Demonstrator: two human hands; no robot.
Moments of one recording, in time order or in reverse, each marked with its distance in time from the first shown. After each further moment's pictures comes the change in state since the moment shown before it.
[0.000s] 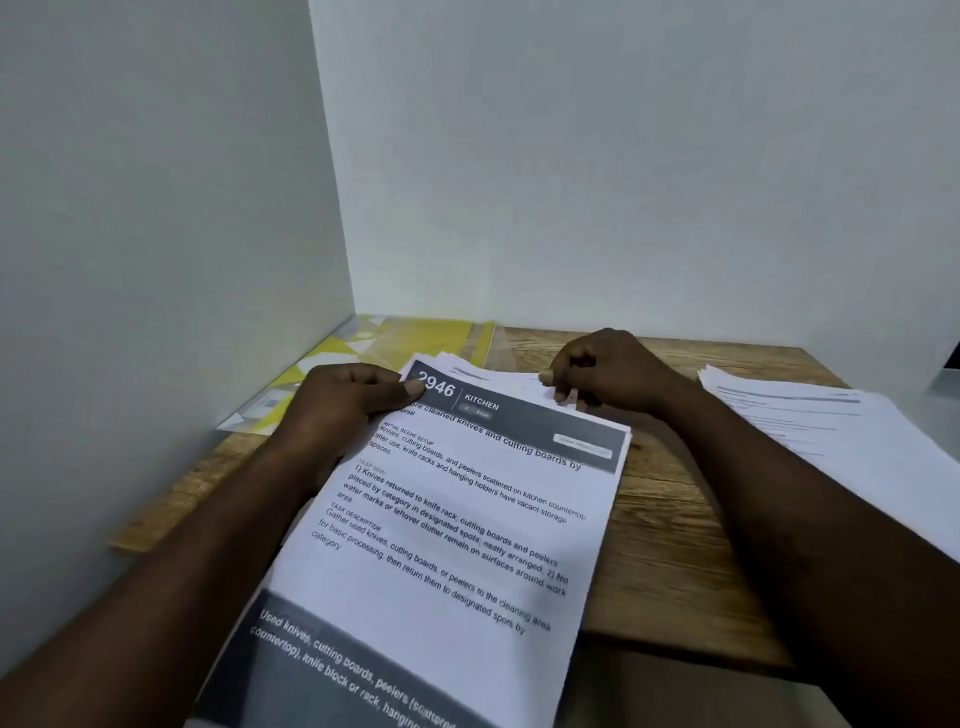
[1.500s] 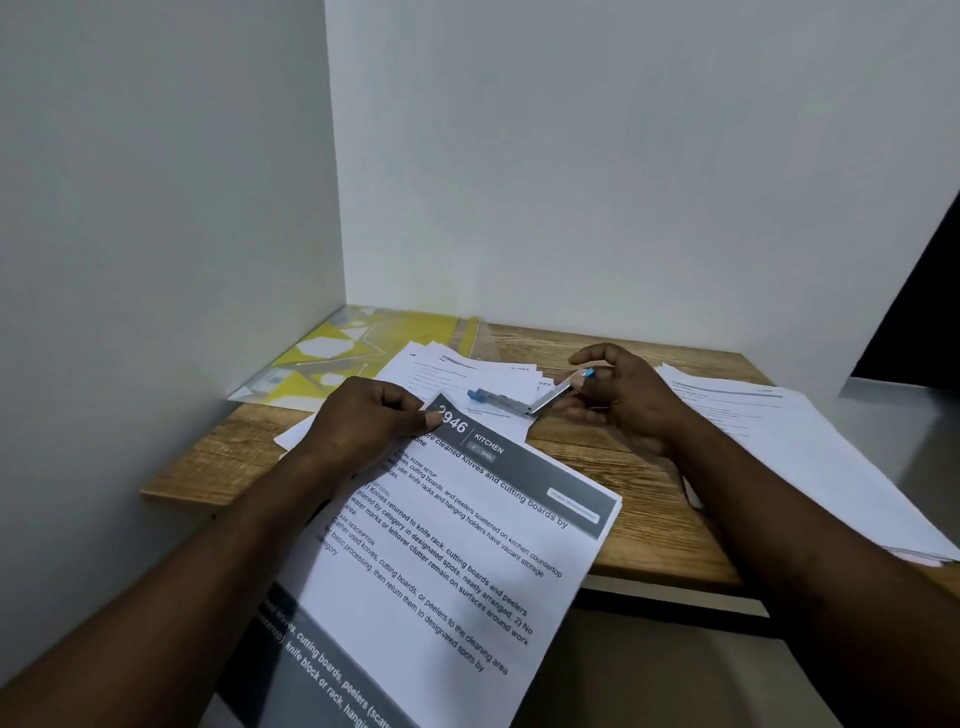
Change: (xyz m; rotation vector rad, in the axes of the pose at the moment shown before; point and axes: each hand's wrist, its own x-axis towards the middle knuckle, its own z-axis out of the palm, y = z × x) left_hand -0.037 -0.016 0.003 0.339 -0.097 0.056; right_hand -0.071 -0.007 0.009 0.629 0.188 0.214
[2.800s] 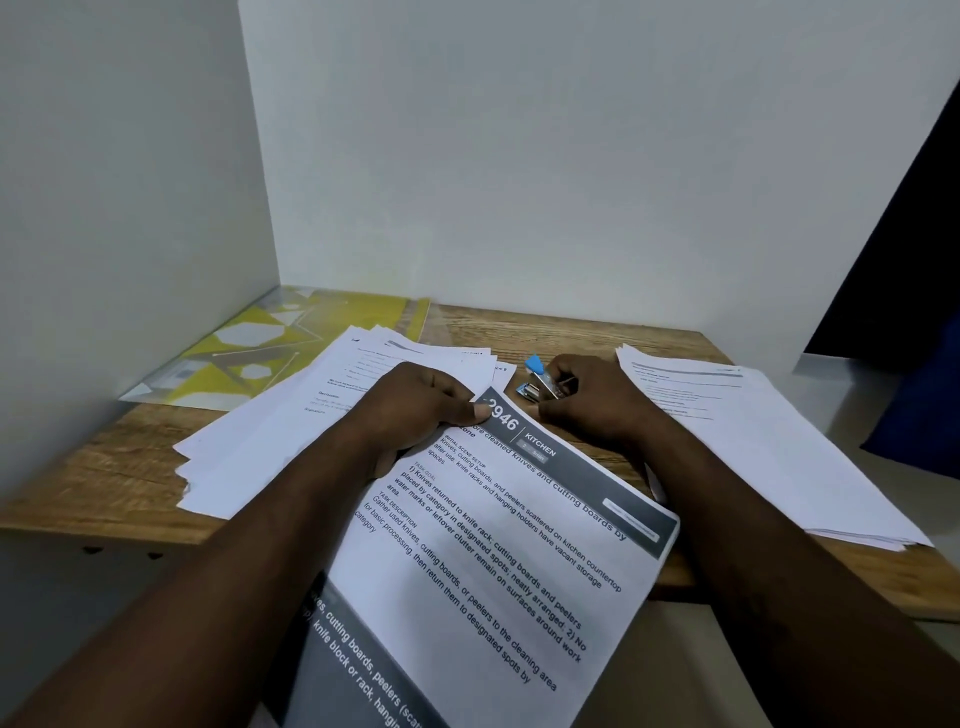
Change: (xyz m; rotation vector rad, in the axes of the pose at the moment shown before) left_hand 0.037 0.018 0.086 -0.162 -0.302 -0.078; right_hand -0.008 0.015 -0.017 -0.858 0.145 -0.055
